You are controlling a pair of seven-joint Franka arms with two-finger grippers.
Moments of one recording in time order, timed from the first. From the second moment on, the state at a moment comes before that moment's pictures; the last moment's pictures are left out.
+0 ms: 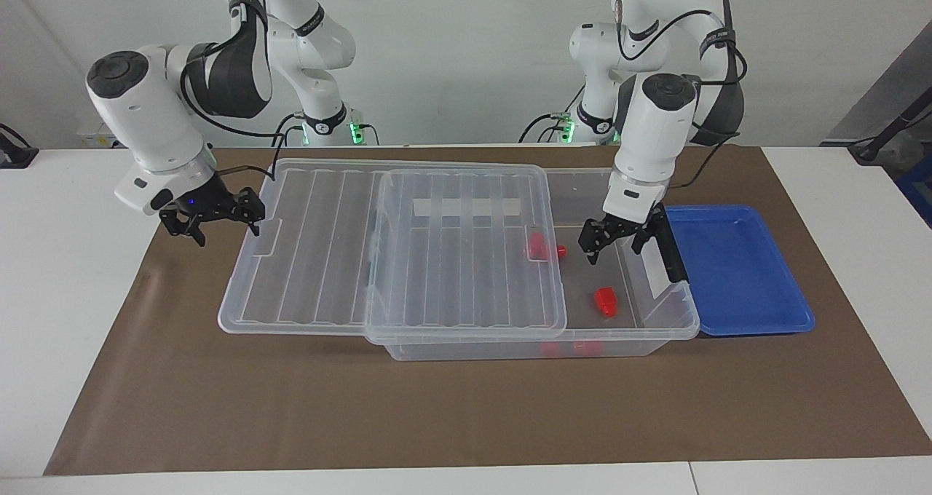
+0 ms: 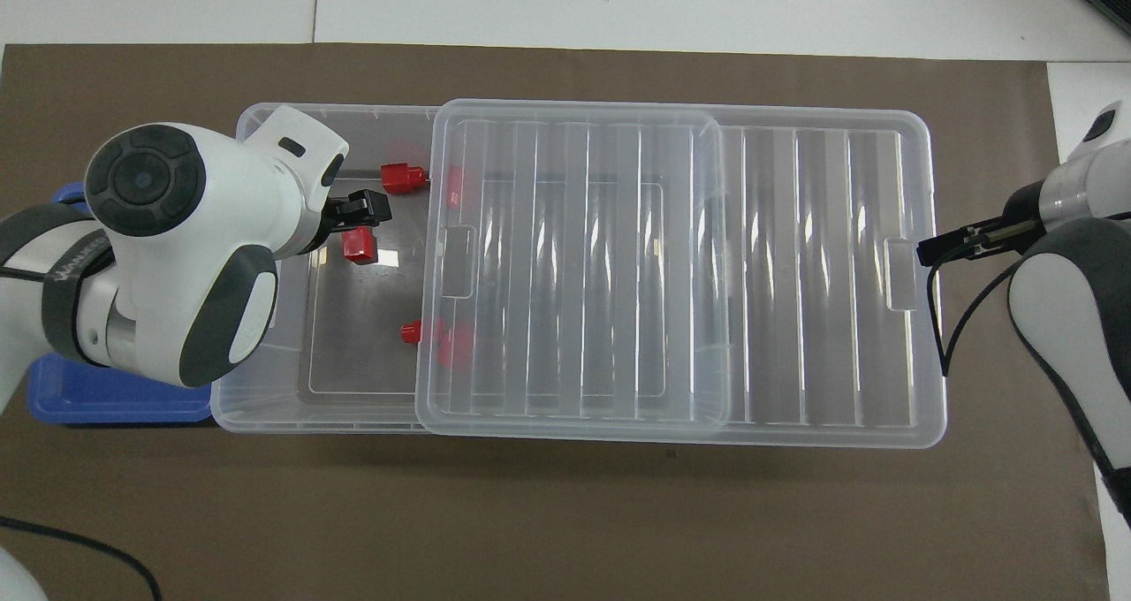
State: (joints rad) left arm -0.28 0.14 -0.05 -1.90 0.08 2.20 -0.52; right arm -0.07 0.05 0.03 -1.82 -0.02 1.89 -0.22
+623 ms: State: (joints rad) left arm -0.27 0.24 -0.04 -2.03 0.08 2.42 -0.43; right arm 0.01 -0.07 0.03 -1.70 -0.02 1.62 0.08
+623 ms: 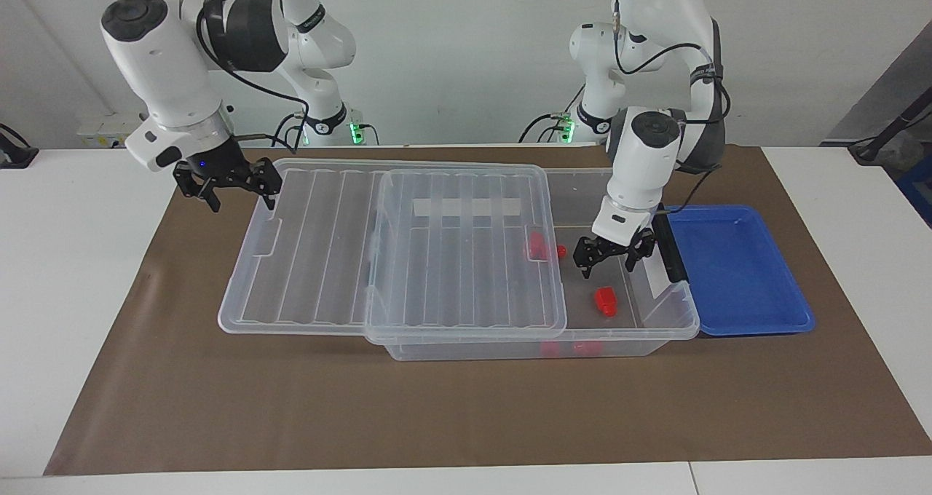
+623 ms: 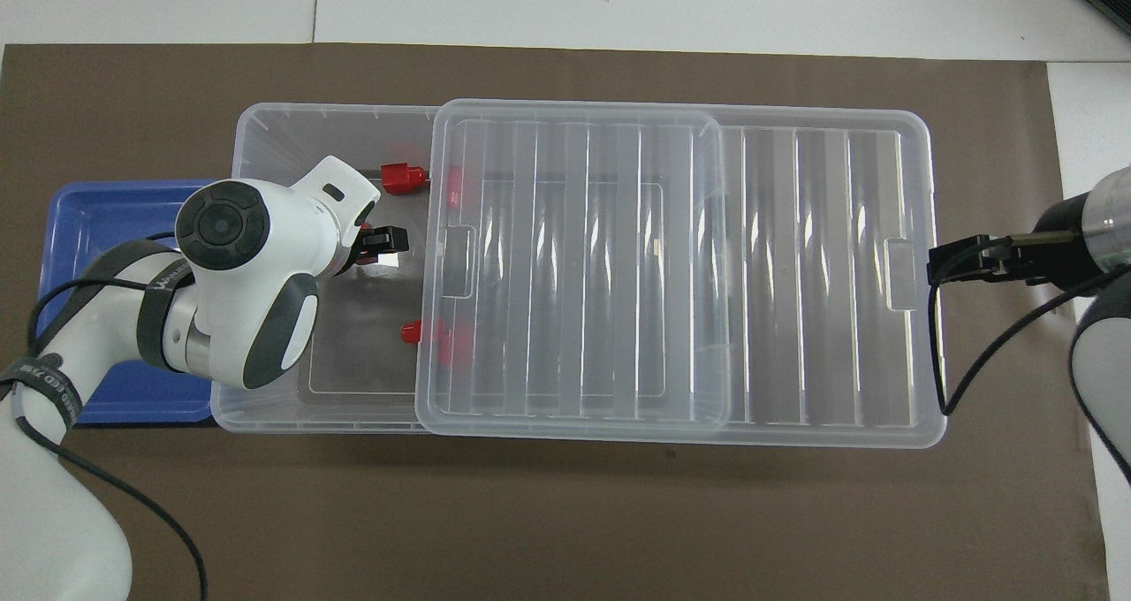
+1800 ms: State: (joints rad) left arm -0.23 0.33 -0.04 -2.03 0.08 2.56 -0.36; right arm 0.01 -0.01 0.02 -1.55 -0.02 1.49 0.09
